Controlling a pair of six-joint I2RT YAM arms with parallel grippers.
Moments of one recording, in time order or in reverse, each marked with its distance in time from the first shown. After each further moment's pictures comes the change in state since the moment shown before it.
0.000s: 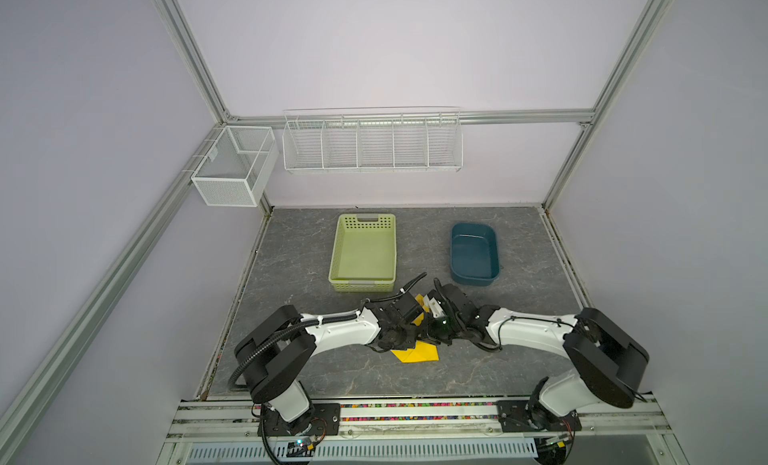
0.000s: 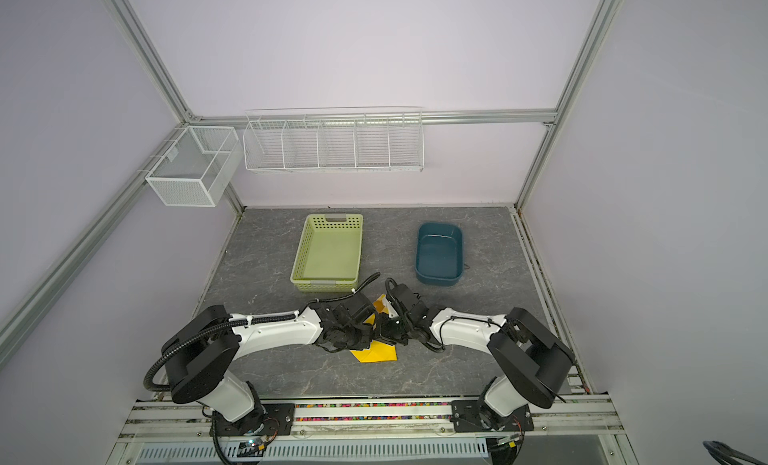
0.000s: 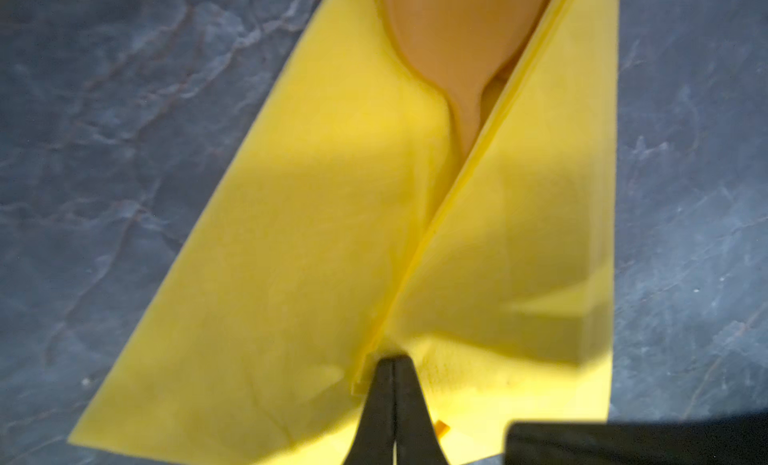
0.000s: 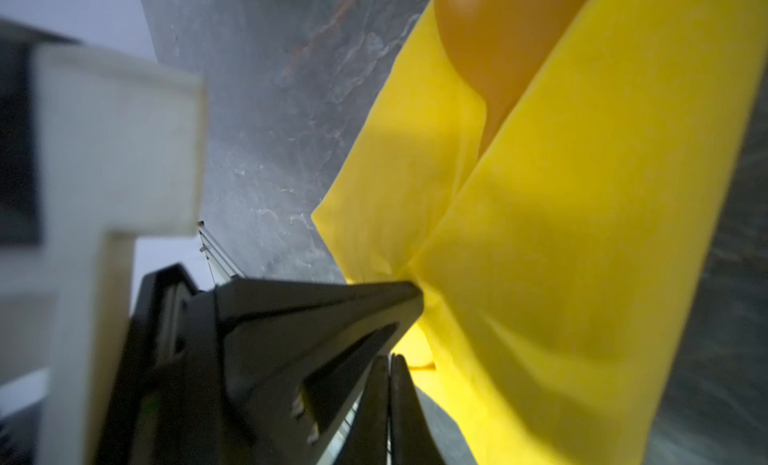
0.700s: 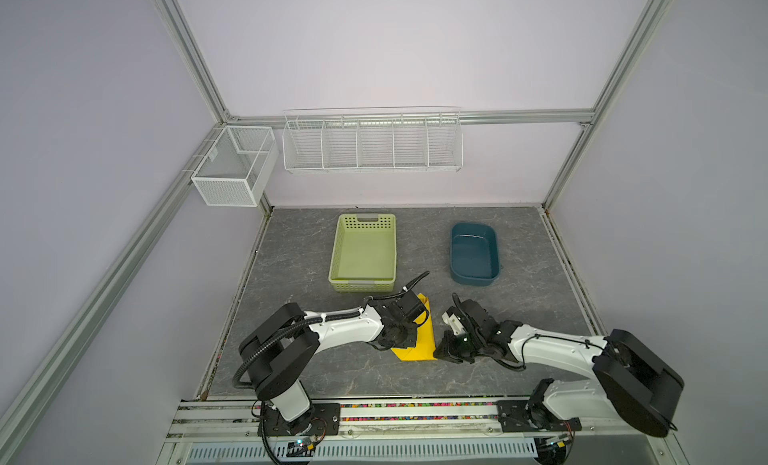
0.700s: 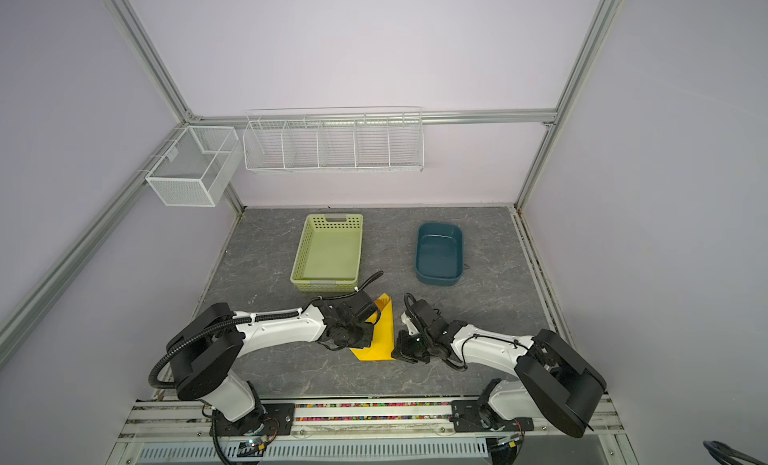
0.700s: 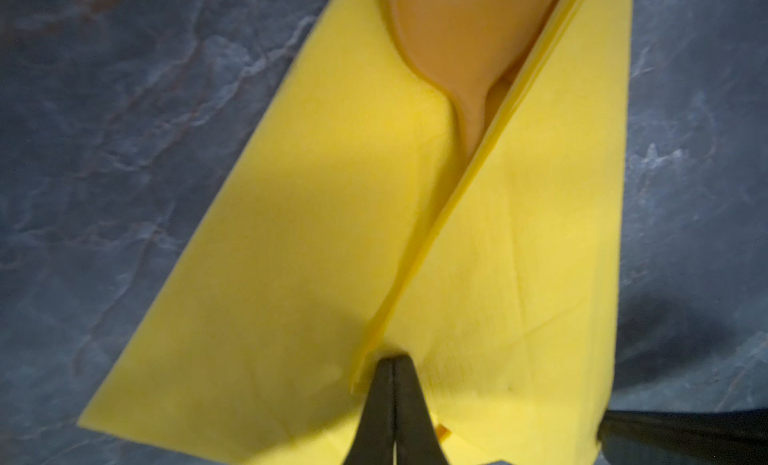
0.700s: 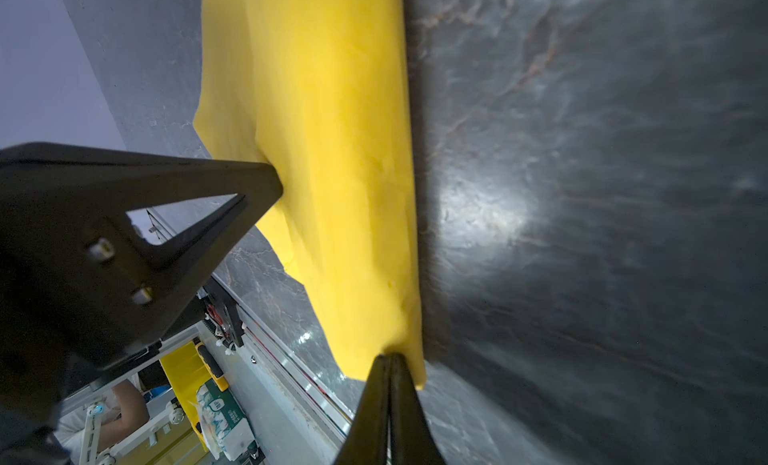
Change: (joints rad) left arm 0.000 0.027 0.040 -0.042 -0.027 0.031; right arm -0.031 -0.125 -0.196 -0.056 -0.013 -0.042
